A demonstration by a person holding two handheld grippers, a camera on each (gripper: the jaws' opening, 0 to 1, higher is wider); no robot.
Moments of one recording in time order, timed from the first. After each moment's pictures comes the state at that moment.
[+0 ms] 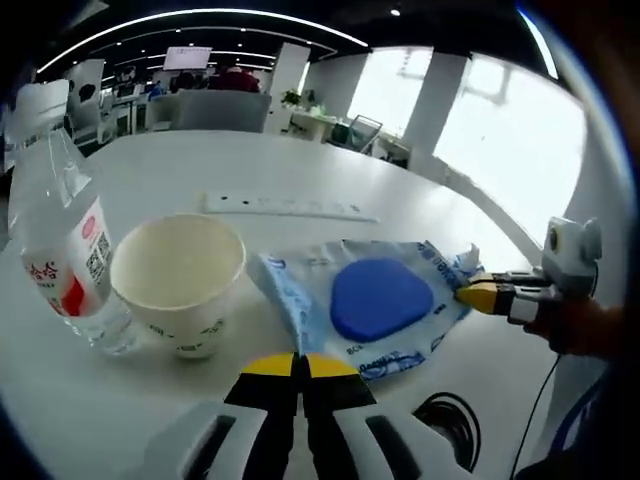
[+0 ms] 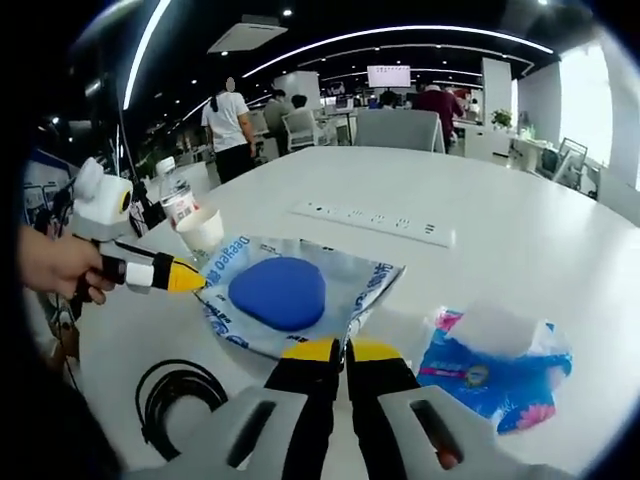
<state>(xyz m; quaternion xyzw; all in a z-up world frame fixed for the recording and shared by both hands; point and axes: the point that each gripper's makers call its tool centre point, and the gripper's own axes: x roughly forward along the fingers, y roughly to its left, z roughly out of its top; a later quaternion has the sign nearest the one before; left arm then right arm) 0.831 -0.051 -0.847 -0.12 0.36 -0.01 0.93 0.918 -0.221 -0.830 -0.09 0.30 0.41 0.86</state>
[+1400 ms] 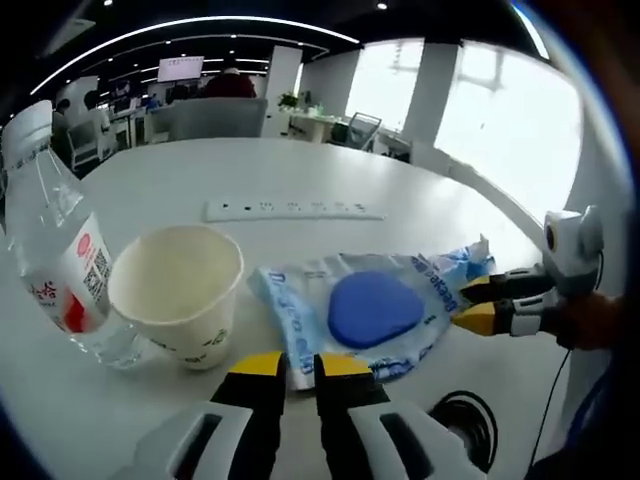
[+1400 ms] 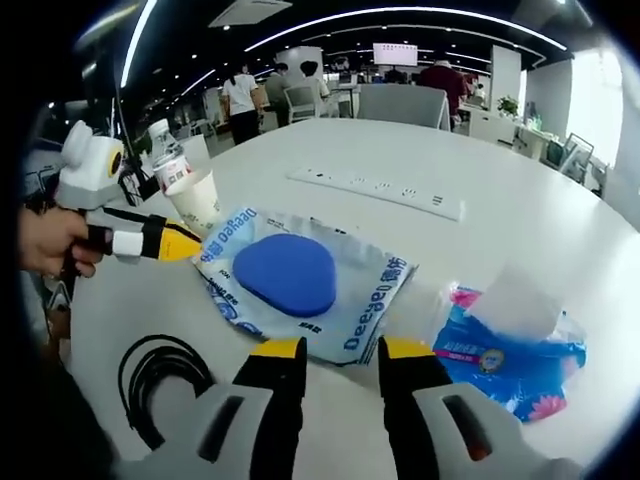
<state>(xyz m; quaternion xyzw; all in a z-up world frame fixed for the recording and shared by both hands) 0.833 -0.049 -0.846 -0.08 0.35 0.00 0.93 0.907 -0.221 -0.851 -0.13 0.33 0.42 0.84</state>
